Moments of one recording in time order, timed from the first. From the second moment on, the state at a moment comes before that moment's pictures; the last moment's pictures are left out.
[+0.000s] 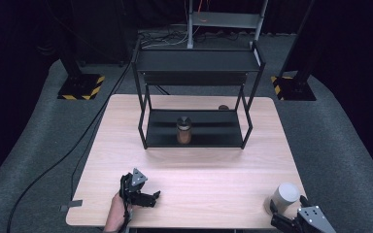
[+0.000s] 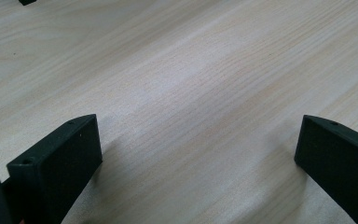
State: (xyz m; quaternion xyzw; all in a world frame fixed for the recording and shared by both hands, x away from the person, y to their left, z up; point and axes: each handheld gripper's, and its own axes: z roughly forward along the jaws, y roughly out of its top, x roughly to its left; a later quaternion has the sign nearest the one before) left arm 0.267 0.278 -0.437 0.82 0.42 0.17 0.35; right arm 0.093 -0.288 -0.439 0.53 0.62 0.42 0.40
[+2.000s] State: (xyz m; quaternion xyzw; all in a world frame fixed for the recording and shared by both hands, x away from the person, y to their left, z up) left arm 0.265 0.277 -0.437 0.82 0.42 0.18 0.35; right arm 0.121 -0.285 -0.435 0.50 0.60 0.48 0.40
